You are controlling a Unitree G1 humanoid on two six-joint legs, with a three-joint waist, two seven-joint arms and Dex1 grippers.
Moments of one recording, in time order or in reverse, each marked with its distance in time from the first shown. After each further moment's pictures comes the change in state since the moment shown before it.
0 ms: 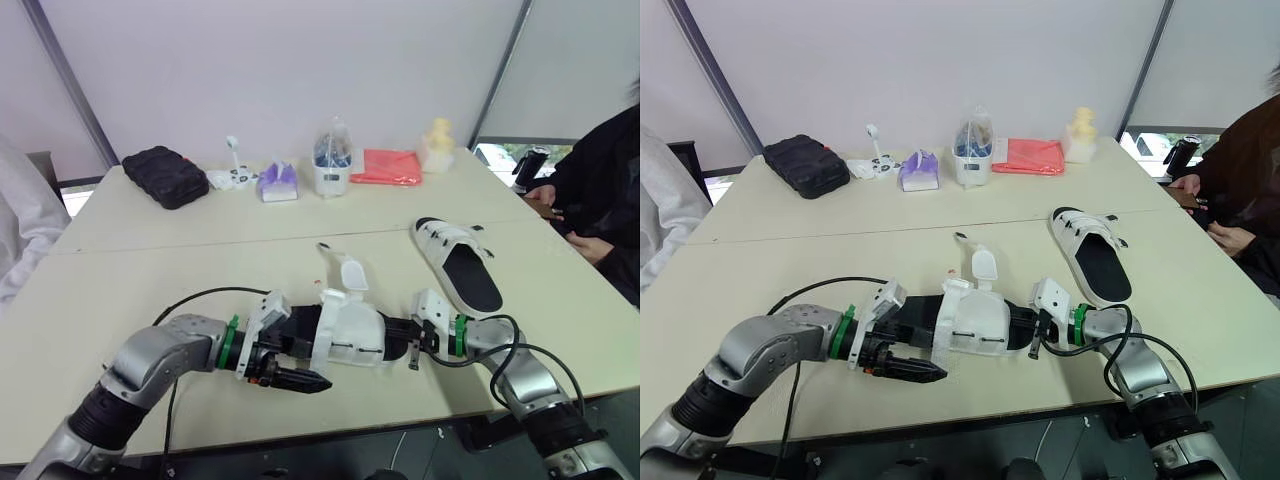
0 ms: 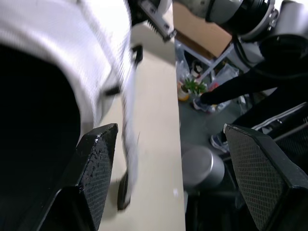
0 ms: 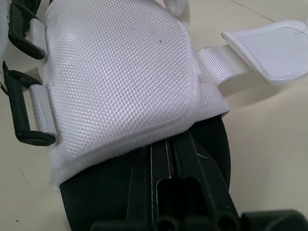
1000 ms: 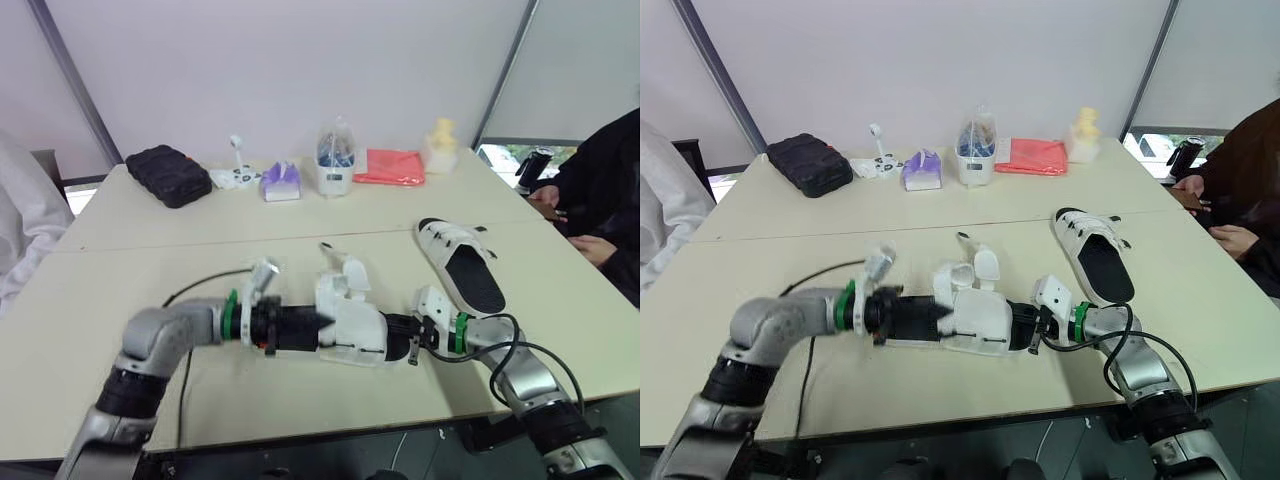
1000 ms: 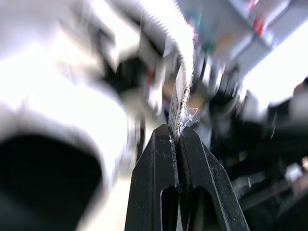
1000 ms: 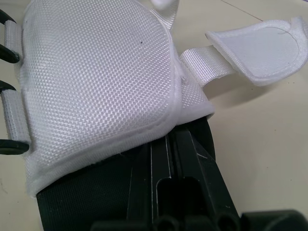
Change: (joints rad) left arm -0.171 -0.255 0.281 0.219 -0.160 0.187 0.052; right arm -0.015 0.006 0.002 0.024 -0.004 0.000 -0.028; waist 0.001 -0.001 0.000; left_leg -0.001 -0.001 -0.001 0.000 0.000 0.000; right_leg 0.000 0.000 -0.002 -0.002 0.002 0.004
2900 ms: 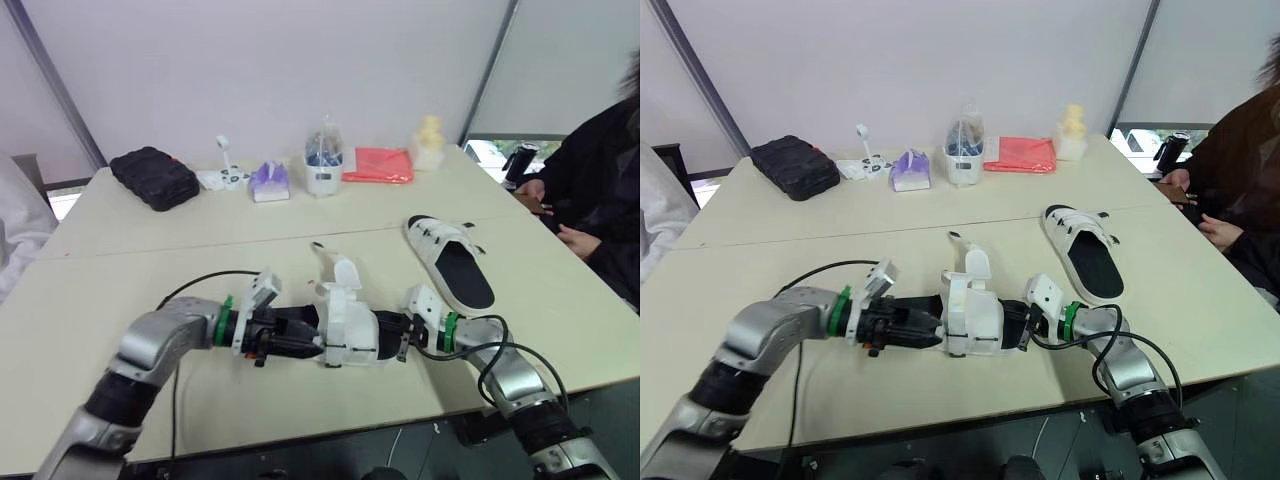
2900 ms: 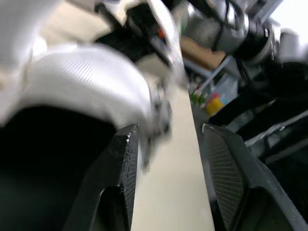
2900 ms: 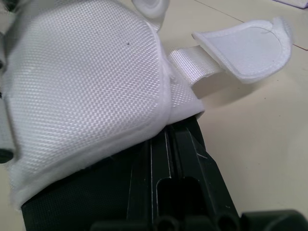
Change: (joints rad) left arm 0.193 0.215 -0.166 -0.193 0.284 -0.211 -0.196; right arm -0.007 0.053 0.010 0.011 -0.016 -0.009 -0.052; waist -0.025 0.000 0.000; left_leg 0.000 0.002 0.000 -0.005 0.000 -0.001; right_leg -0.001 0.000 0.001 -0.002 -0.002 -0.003
